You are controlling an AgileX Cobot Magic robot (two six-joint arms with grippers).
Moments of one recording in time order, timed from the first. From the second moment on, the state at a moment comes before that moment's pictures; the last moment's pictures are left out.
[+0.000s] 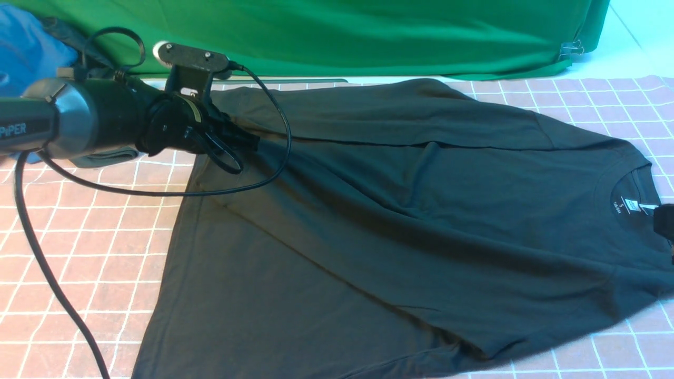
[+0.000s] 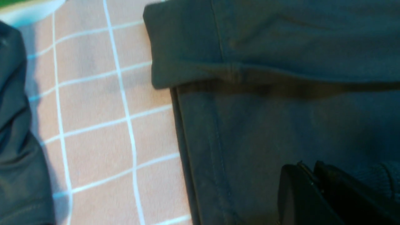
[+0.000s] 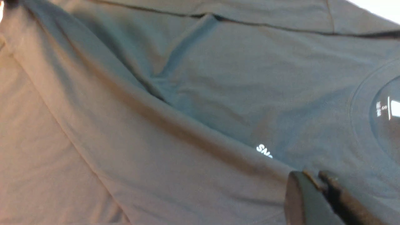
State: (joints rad) right arm 0.13 0.80 -0.65 0.24 0.59 -0.11; left arm -0.16 1.93 -1.25 0.33 0.15 -0.17
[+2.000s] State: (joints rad) right arm 0.13 0.80 -0.65 0.34 0.62 -0.12; left arm -0.01 2.41 -2.03 -0.03 0.60 -0.40
